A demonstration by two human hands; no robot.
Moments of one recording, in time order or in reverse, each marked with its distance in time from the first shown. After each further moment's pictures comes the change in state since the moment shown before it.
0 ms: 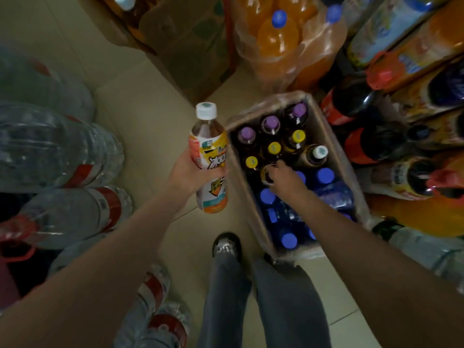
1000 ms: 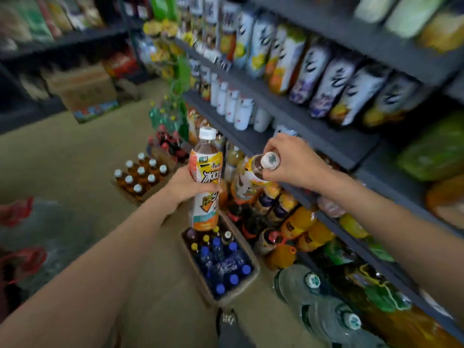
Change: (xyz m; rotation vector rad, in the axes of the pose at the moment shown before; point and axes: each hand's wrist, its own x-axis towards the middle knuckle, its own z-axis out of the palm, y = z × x) left_hand -0.357 0.368 -0.033 0.118 -0.287 0.448; right_hand -0.510 -0.043 -0.440 0.022 0.782 -0.118
